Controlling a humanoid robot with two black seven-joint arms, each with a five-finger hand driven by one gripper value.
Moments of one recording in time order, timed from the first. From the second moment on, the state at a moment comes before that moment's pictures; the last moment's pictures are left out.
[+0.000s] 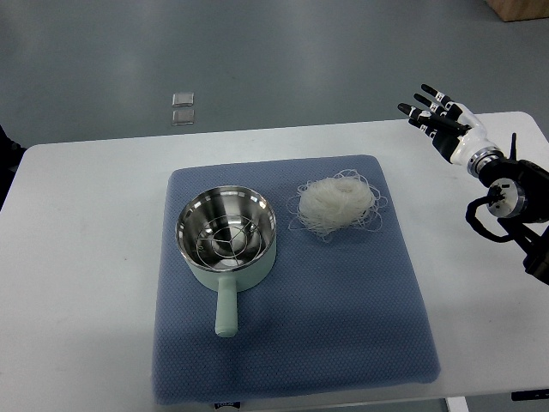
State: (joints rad) left arm -0.05 0.00 -0.08 -0.18 0.00 0.02 -0.01; right arm 0.72 -0.33 0.79 0.74 -0.21 0.03 0.18
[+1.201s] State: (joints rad) left arm -0.05 0.00 -0.08 -0.17 0.00 0.02 -0.01; right arm 0.73 -0.31 0.79 0.69 -0.21 0.03 0.20
